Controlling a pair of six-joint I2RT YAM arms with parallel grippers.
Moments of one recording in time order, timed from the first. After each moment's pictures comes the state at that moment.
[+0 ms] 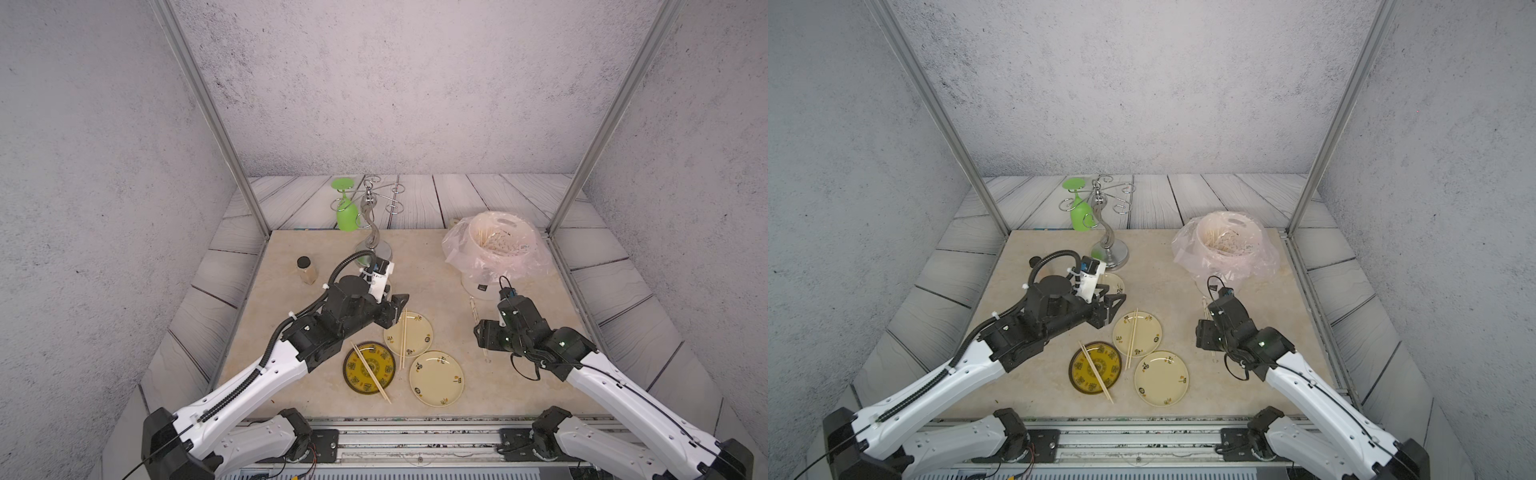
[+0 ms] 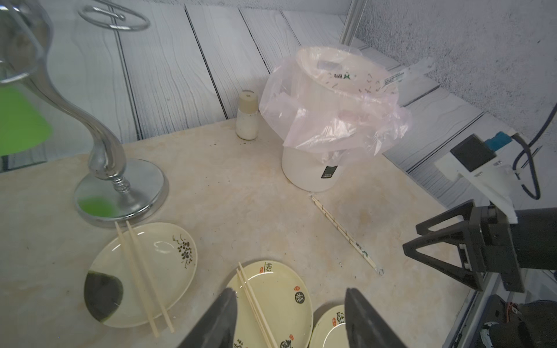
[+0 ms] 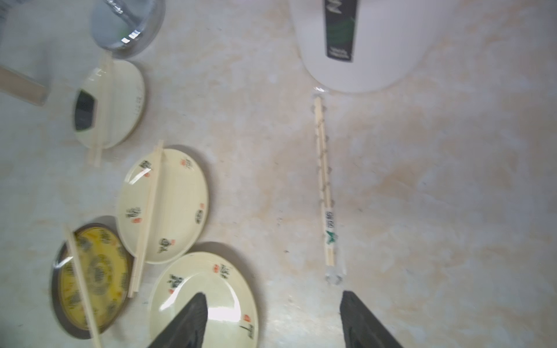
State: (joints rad) left arm -0.80 1.09 0.94 -0.26 -0.01 -0.24; right arm 0.58 0.90 0.75 -0.81 0.14 0.60
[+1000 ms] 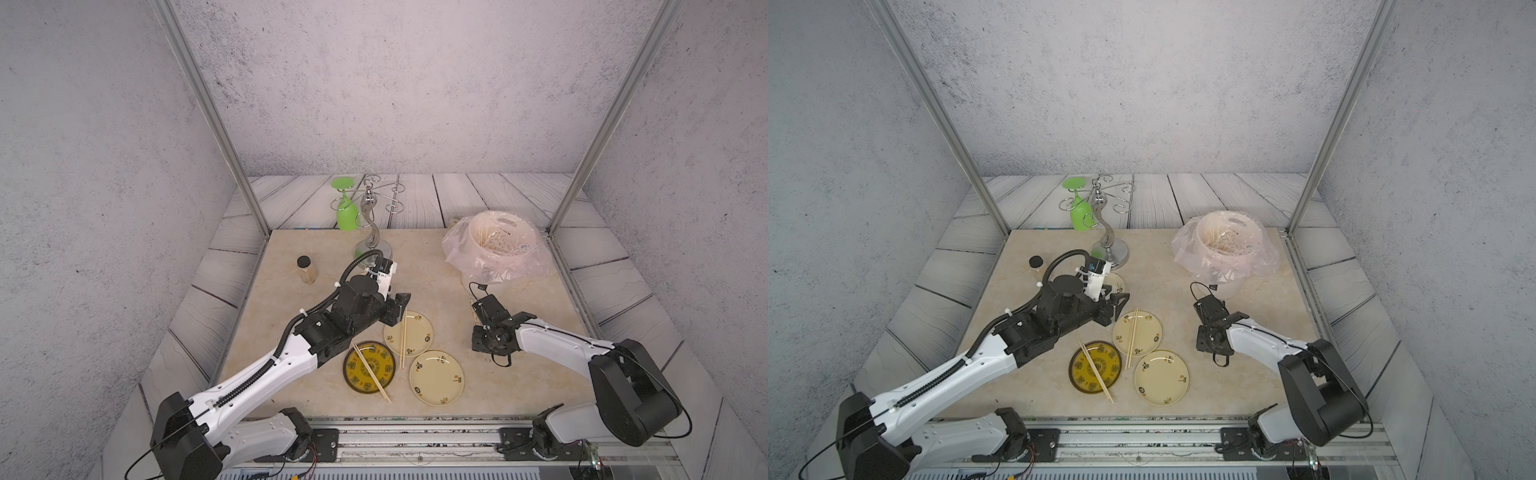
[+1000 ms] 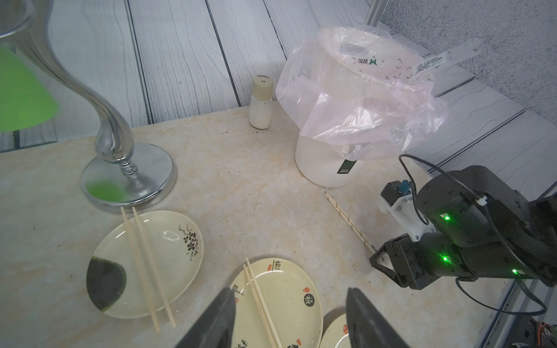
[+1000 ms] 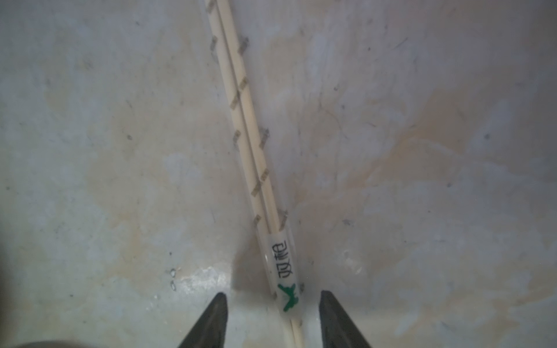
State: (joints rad) left arm -0.80 1.12 0.93 -0.24 -0.08 -0.27; right arm 0.47 1.44 0.70 -0.54 0.12 0.63
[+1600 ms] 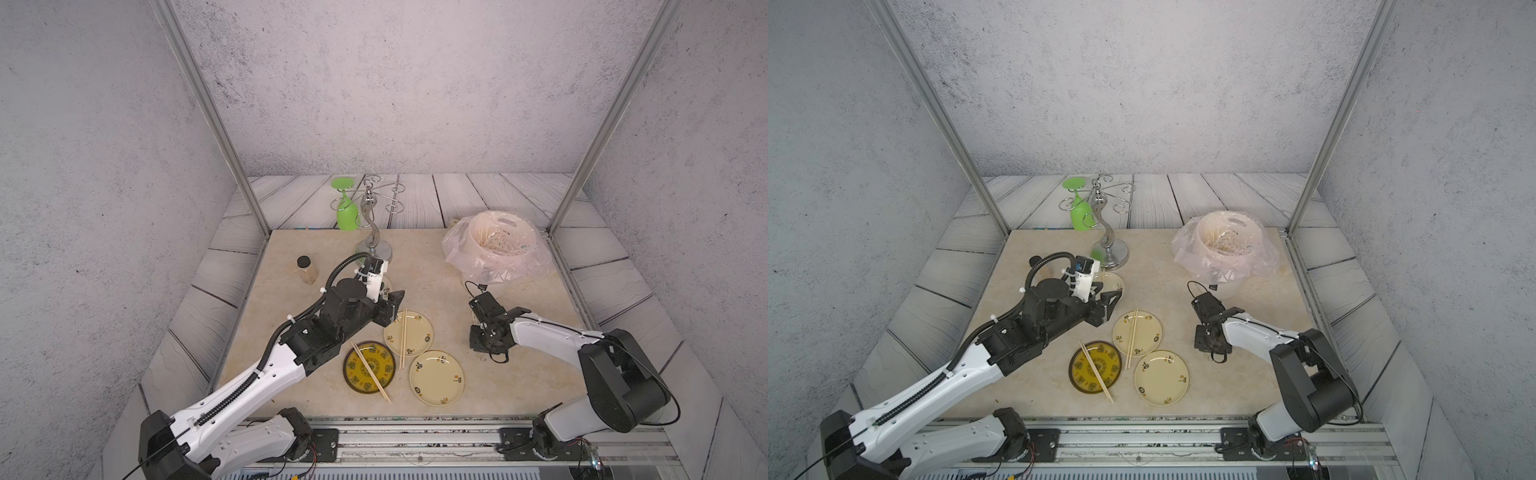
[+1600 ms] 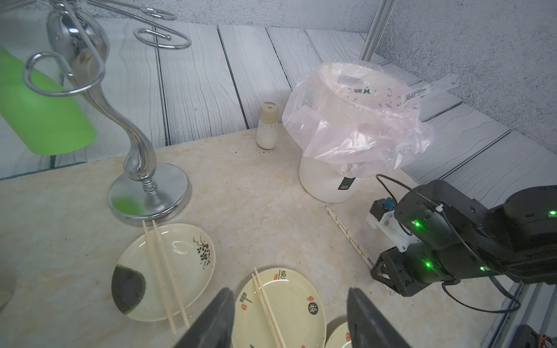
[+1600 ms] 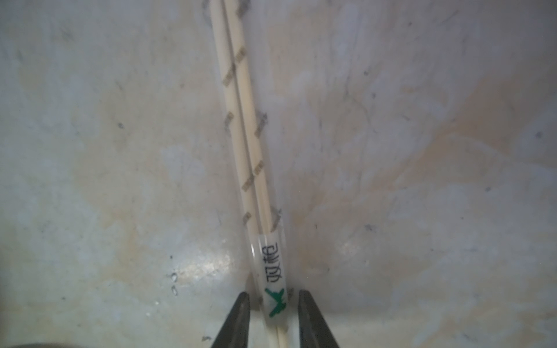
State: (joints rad) left arm -0.79 1.01 0.91 -0.25 -0.12 -0.25; right arm 0.47 1.50 0.75 -0.58 0.08 0.60
